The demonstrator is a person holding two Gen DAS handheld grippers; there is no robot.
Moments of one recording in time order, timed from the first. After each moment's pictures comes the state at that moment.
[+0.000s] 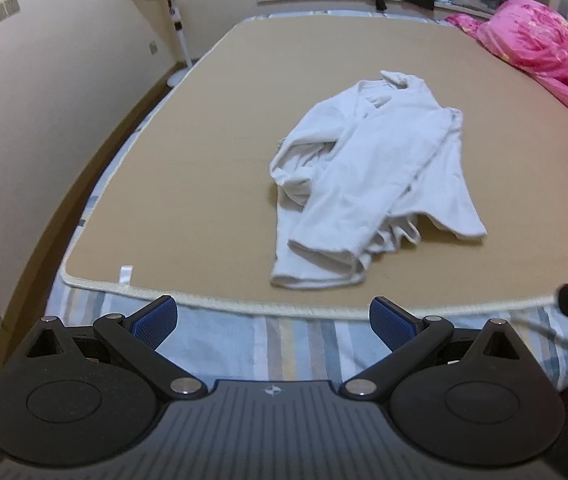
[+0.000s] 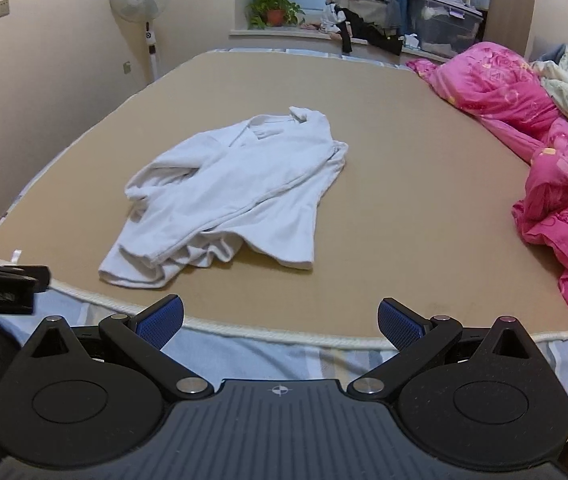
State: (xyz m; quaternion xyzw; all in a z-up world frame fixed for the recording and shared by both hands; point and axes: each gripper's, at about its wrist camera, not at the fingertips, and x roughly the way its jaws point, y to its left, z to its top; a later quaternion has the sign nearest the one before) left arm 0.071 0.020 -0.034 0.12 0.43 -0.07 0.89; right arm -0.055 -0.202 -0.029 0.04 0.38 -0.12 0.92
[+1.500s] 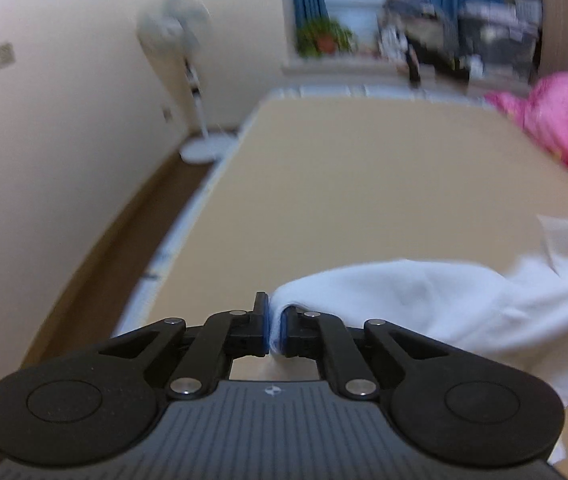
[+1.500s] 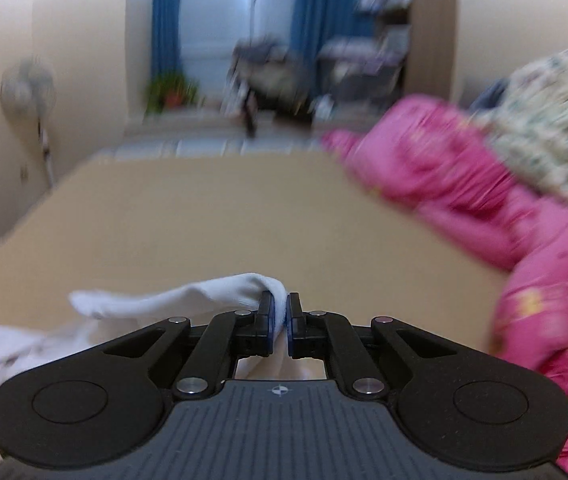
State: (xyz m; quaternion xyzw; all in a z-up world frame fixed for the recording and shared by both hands) left arm 0.332 0.092 0.053 0.09 0.33 -0.07 0.94; right arm 0.134 -0.419 0.067 0.06 0.22 -0.24 0.94
